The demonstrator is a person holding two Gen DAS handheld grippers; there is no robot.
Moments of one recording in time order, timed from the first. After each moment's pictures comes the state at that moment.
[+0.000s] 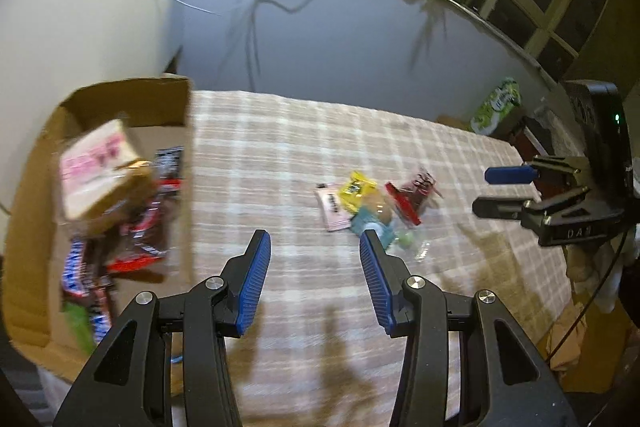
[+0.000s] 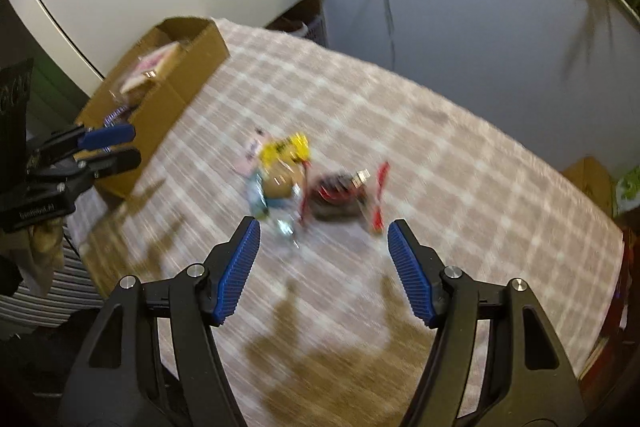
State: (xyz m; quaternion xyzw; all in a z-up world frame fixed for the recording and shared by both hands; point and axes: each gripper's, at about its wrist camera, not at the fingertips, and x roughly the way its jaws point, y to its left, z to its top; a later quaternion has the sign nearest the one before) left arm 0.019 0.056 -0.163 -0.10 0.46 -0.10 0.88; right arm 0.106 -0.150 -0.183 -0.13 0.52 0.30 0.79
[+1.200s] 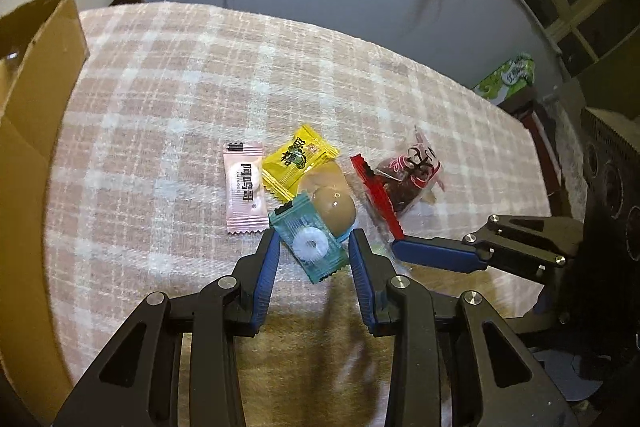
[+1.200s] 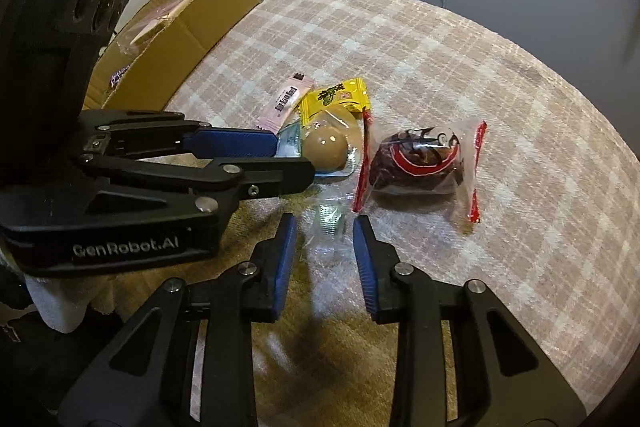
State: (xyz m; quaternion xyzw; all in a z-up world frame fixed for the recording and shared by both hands) left arm 0.078 -0.006 -0.228 -0.14 0.55 -0.11 0.81; right arm 0.100 -0.110 -0.251 -0.12 0.54 0.37 0.74
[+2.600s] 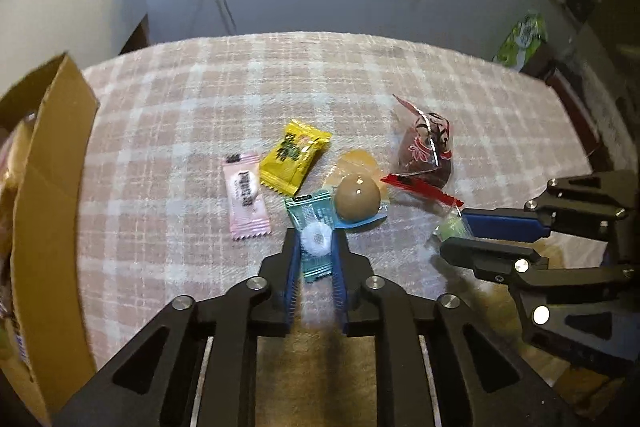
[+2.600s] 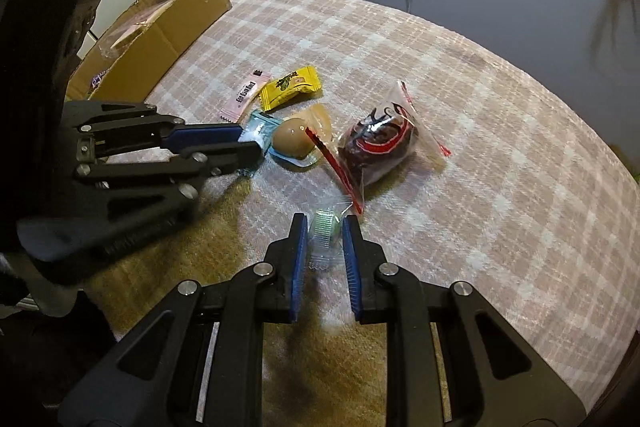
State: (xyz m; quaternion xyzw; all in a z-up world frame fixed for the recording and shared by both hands) left arm 0.079 -0.044 -0.227 -0.04 0.53 -0.08 0.84; right arm 0.092 -0.143 -0.239 -0.12 0.53 0.32 0.77
